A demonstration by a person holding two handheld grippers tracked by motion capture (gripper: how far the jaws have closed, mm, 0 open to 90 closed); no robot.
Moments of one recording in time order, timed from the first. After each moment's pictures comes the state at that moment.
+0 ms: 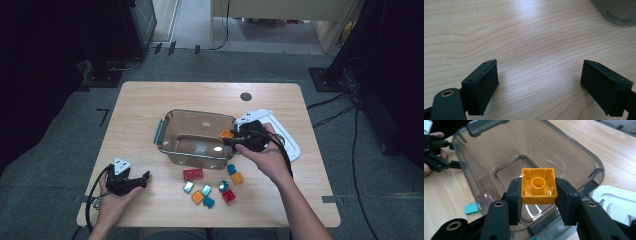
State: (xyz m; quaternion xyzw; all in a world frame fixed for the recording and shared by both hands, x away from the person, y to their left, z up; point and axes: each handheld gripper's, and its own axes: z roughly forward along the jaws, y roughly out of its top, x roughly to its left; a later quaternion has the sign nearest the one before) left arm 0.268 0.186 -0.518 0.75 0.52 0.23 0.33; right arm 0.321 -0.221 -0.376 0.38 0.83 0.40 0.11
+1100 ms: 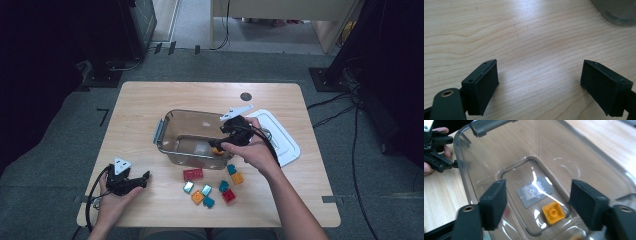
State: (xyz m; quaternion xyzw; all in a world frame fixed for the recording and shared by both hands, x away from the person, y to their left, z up) left arm 0.268 0.186 -0.518 0.75 0.52 0.23 0.33; right arm 0.342 -0.190 -0.383 0.35 0.85 0.38 0.09
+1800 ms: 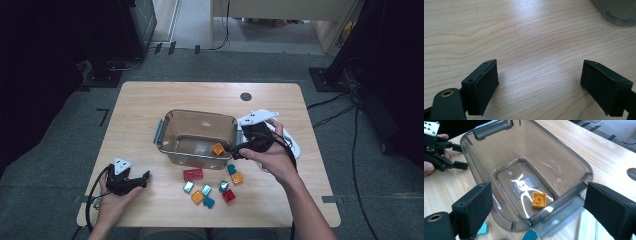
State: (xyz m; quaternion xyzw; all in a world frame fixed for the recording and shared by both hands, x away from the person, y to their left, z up) left arm 0.268 0.186 -0.518 0.75 0.52 0.23 0.33; right arm 0.304 -0.231 -0.360 0.36 0.83 0.41 0.14
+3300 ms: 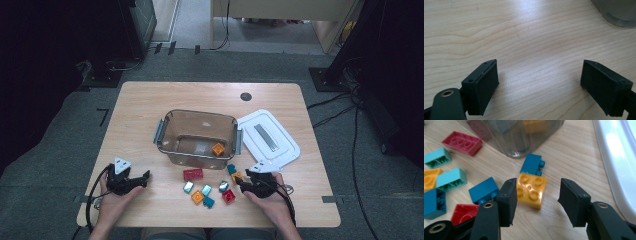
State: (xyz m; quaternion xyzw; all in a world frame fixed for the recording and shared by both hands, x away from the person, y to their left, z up) left arm 0.270 0.186 -0.518 0.75 0.52 0.23 0.33; right arm 0.234 -0.250 -0.501 0.48 0.78 0.38 0.14
